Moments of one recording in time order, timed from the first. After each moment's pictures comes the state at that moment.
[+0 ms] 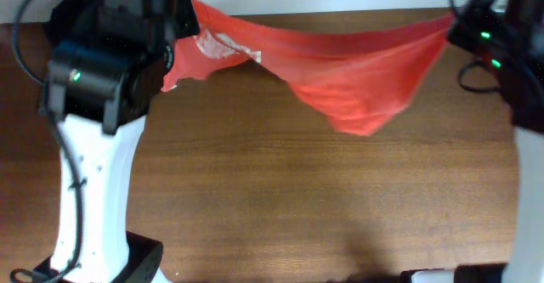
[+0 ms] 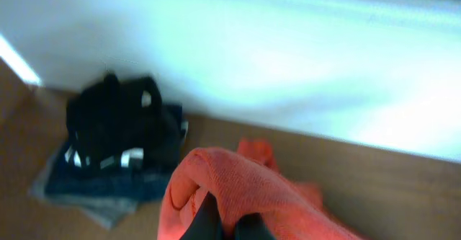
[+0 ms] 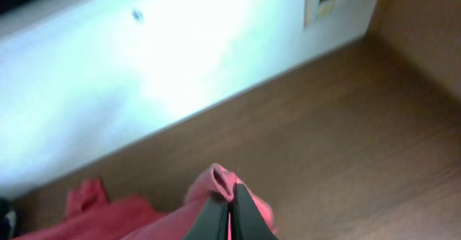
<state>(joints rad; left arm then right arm) -0.37 1.79 2.55 -1.28 -0.44 -0.34 0.01 1.54 2.22 -1.23 0.23 0.40</state>
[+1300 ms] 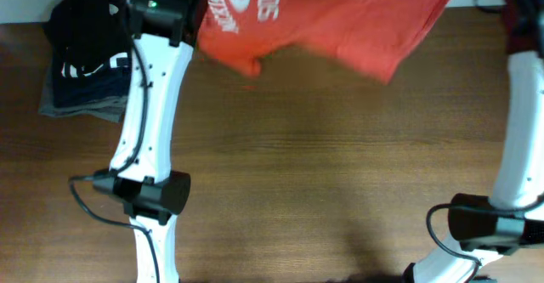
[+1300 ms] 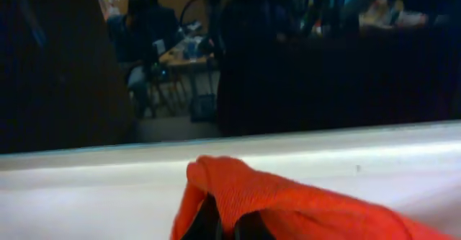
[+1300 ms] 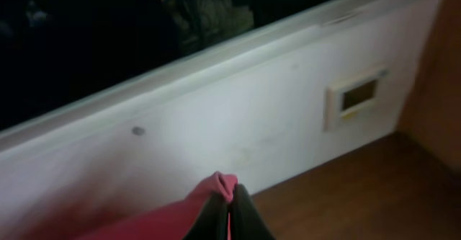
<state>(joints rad) -0.29 2.20 2.73 -0.53 -0.36 0.10 -0.17 1.87 2.42 -0.84 0.07 0.27</state>
